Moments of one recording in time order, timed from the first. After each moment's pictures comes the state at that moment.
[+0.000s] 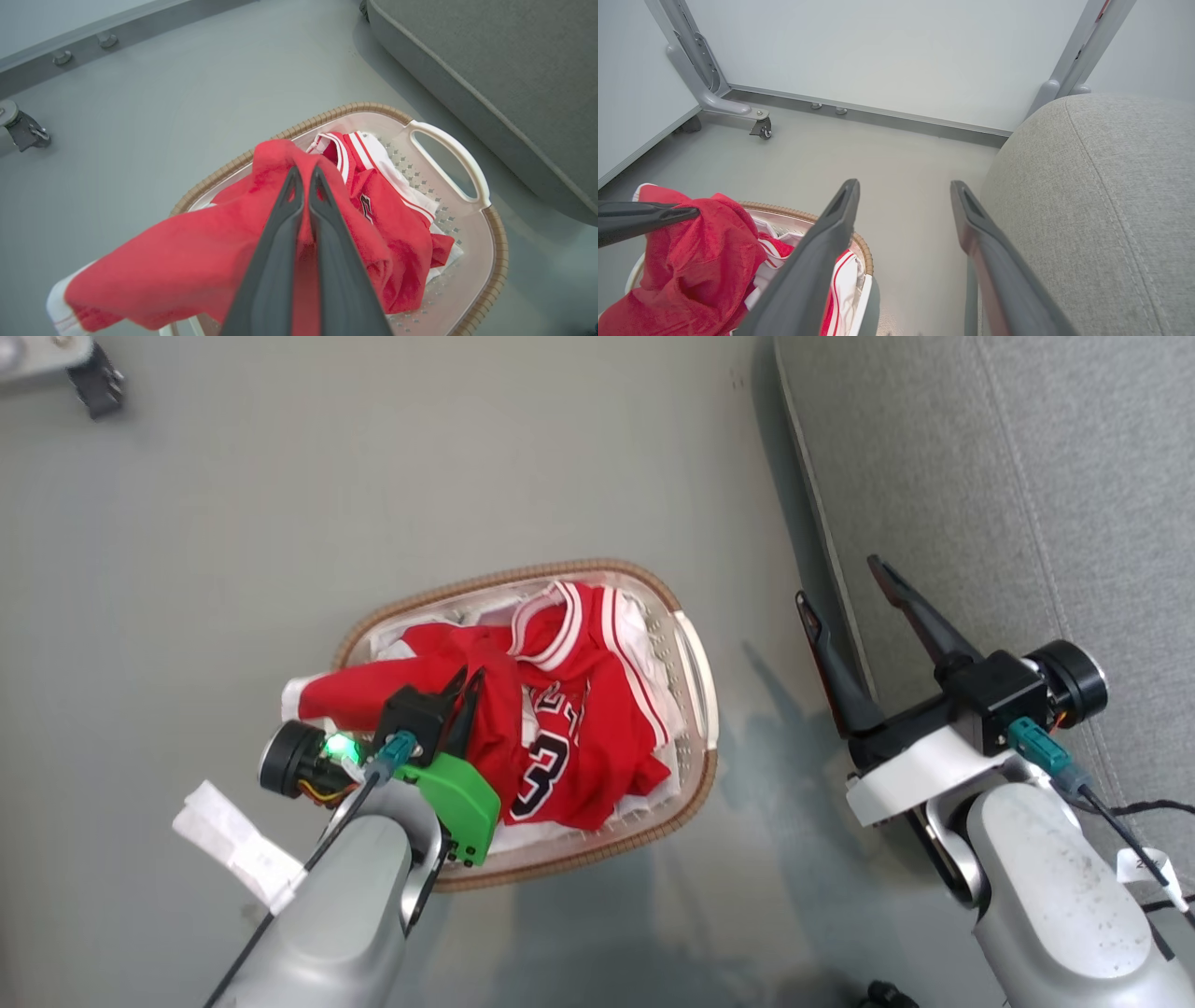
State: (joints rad) left arm -0.60 0.09 -0.55 0.84 -0.24 -0.07 -0.26; right arm -0.40 -0.19 0.28 0.17 0.15 0.13 -0.26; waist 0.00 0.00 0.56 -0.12
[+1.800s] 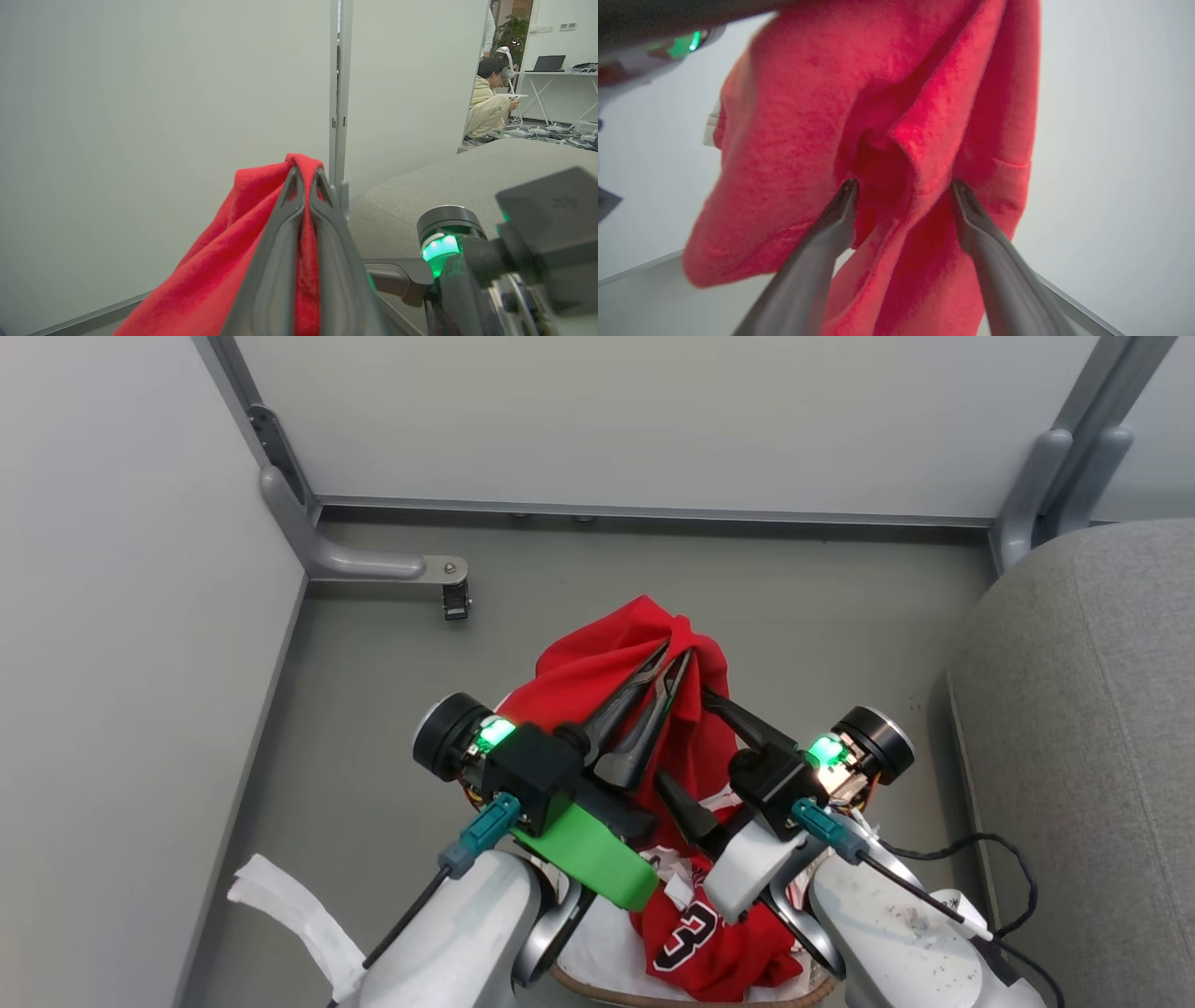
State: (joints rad) left arm -0.43 0.05 -0.66 0.22 -0.31 -0.13 -0.26; right arm -0.42 -0.05 0.52 0.36 0.02 0.13 -0.26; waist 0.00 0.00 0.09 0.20
